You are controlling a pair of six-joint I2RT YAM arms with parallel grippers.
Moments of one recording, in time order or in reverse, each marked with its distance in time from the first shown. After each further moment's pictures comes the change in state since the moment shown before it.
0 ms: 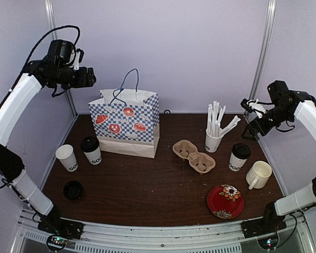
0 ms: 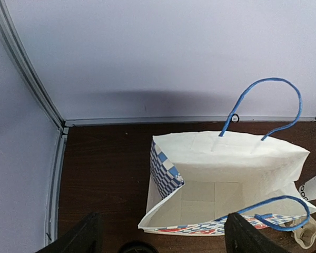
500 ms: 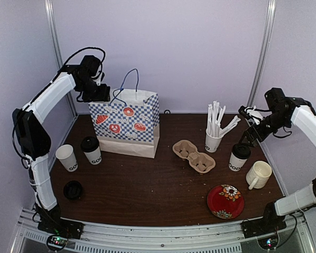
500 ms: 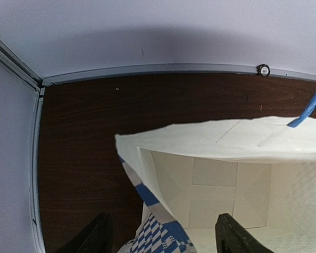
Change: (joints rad) left arm 0.027 0.418 0.213 -0.123 0.041 -0.013; right arm 0.000 -0.012 -0.112 0.051 -0.041 0.012
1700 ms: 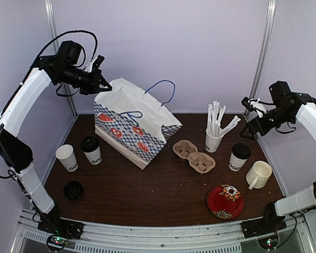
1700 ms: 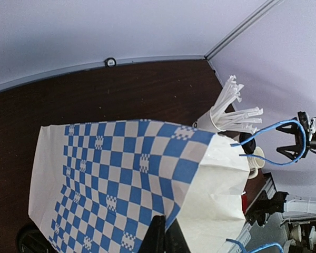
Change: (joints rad) left arm -0.008 -0.265 -0.052 -0.045 0.613 -0.047; right arm 0.000 -0.028 0.073 -0.021 -0.033 0.053
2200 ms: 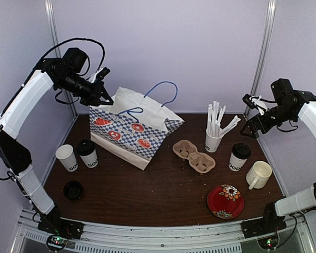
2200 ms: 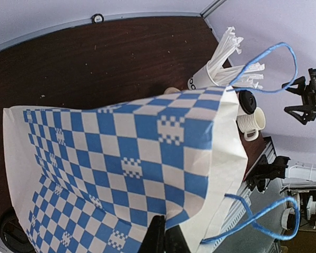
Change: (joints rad) left arm -0.051 -0.016 -0.061 -0.148 0.045 0.085; right arm 0.002 -0.008 0.042 -0.031 -0.036 0.019
